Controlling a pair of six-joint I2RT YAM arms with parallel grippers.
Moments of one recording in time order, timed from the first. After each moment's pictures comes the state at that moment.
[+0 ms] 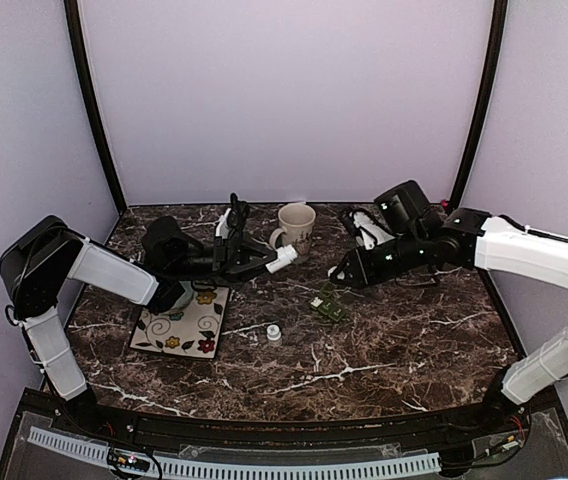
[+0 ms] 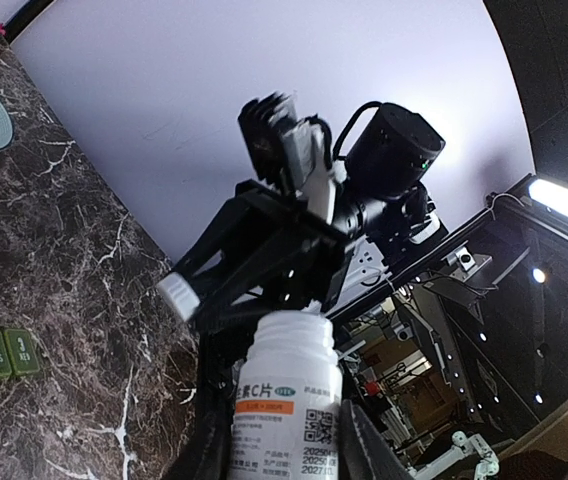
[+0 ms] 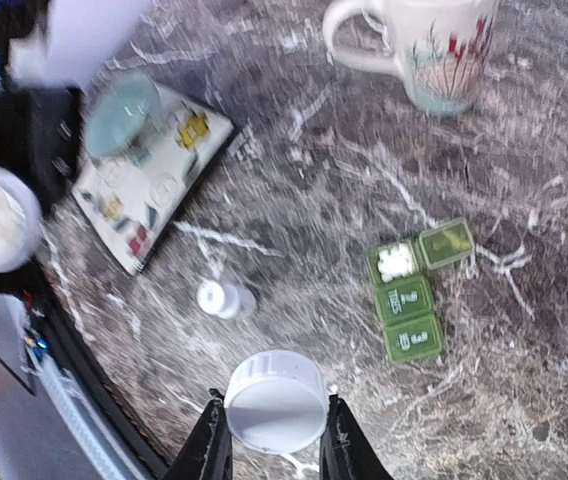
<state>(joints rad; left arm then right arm) -0.63 1.79 0.80 1.21 0.98 -1.18 0.82 1.40 1.13 -0.55 -0.19 0.37</state>
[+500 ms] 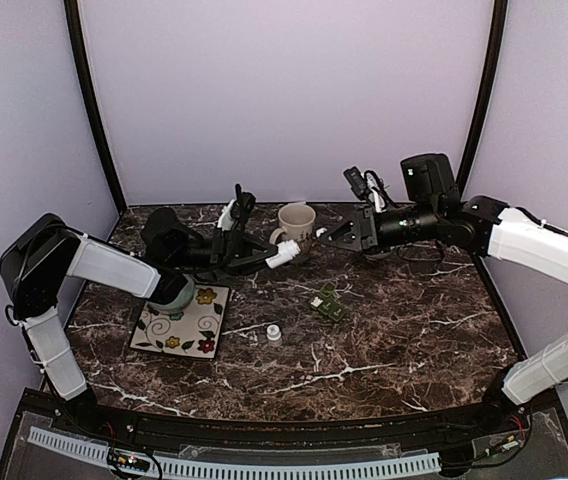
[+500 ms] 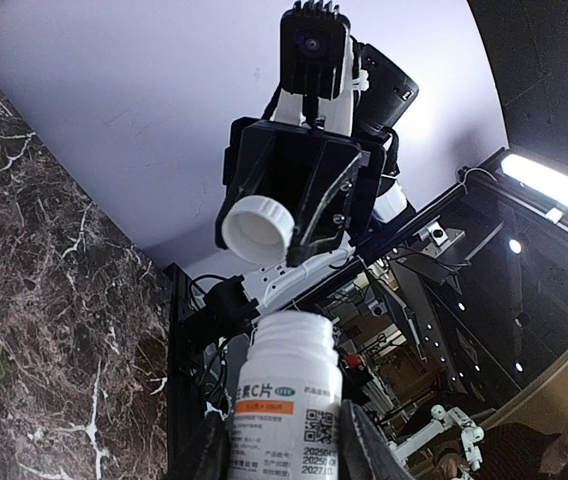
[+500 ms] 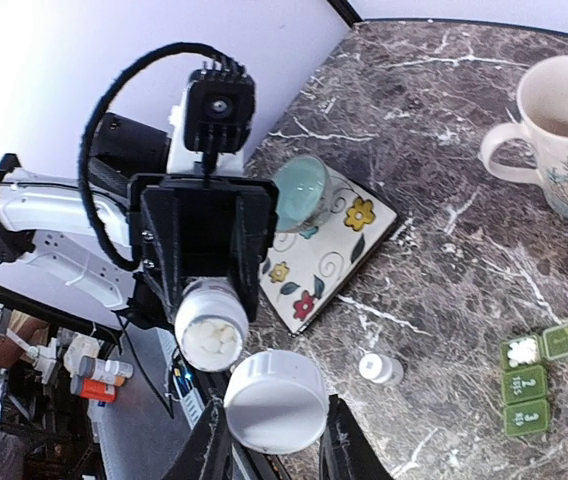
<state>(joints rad) -0.63 1.79 0.86 1.23 1.08 -1.25 0.71 1.34 1.17 -0.33 -0.56 0.51</state>
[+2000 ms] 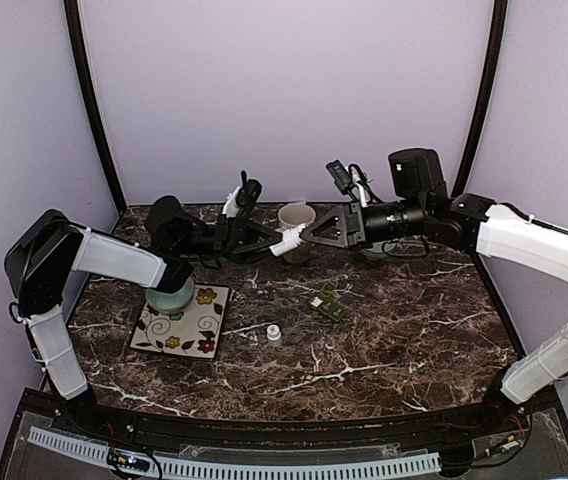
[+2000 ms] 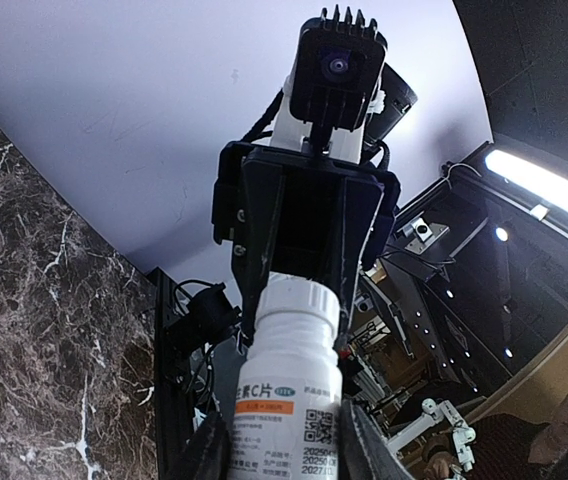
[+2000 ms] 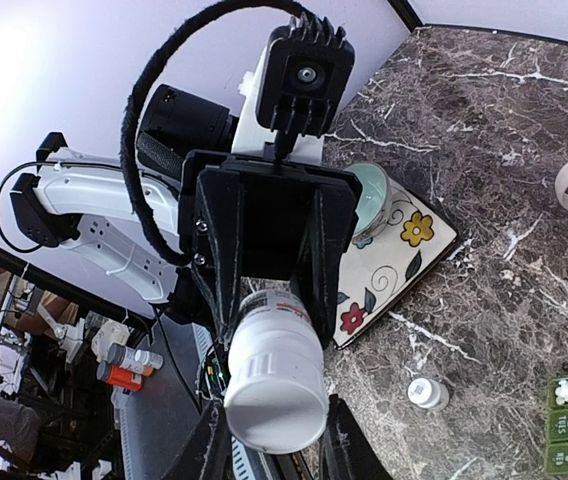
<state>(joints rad) -0.63 1.82 0.97 1.24 1.12 -1.31 0.77 1.40 1.22 -0.23 -0.65 0.54</state>
